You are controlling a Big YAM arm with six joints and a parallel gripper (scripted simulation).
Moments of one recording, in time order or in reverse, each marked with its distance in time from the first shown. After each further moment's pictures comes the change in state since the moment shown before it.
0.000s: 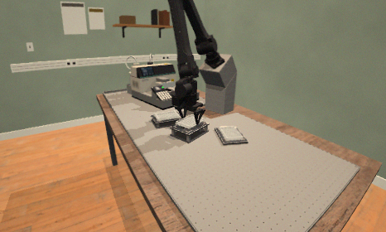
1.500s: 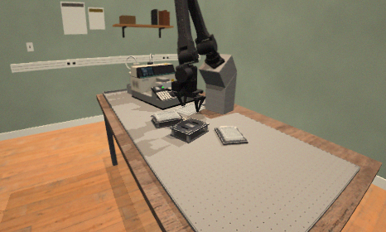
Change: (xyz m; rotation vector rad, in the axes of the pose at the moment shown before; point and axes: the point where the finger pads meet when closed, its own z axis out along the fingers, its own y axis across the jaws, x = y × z) arm -0.001 0.000 -0.065 0.000 -0.002 0.000
